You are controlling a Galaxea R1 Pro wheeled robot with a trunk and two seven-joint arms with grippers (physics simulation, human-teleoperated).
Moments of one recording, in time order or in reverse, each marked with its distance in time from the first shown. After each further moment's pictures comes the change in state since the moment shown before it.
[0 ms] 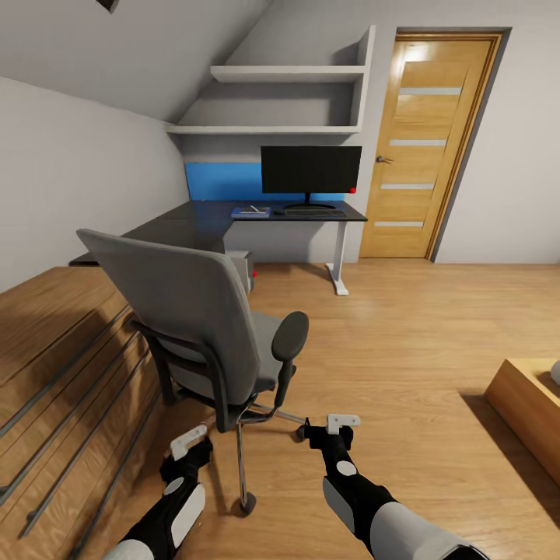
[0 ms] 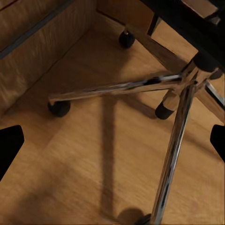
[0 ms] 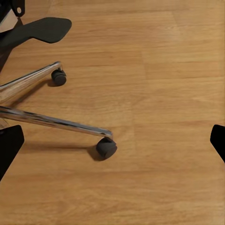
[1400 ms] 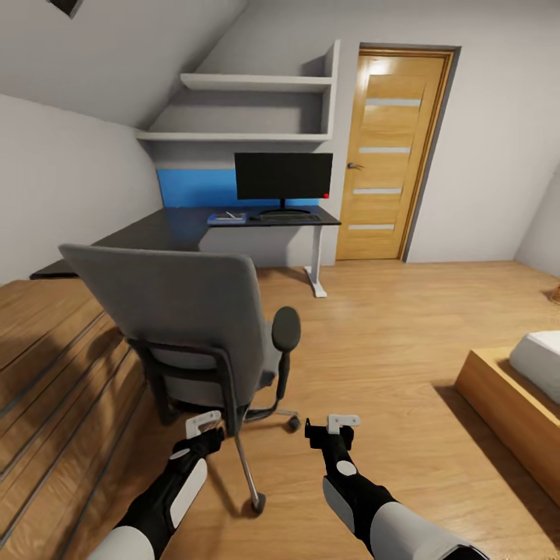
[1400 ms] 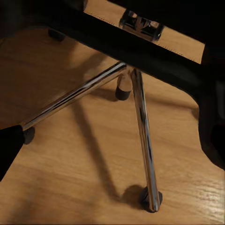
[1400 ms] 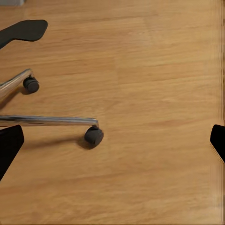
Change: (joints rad) left arm 0.000 0.025 -0.093 -0.212 -0.005 0.374 -0.011; right arm 0.000 0.000 -0.001 -0.001 0.002 0.000 -0.008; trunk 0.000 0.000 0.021
